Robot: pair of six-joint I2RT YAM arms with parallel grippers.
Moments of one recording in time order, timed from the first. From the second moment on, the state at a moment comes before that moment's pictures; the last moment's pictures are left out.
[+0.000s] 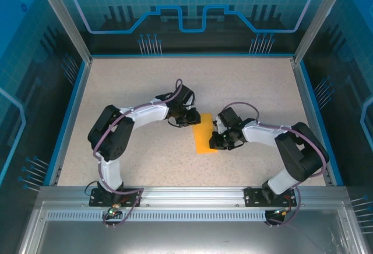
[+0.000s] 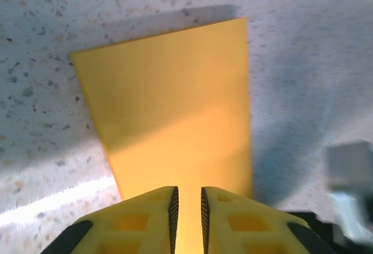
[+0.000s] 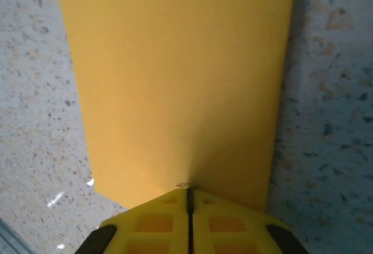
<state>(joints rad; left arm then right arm) -0.60 1.86 1.25 -0.44 0.35 -0.74 0.54 1.58 0.71 -0.35 -0.41 0.55</state>
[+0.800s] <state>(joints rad) -0.52 1.36 0.81 -0.43 0.13 -0.97 0.73 1.74 0.99 -0.19 -0.29 0.79</state>
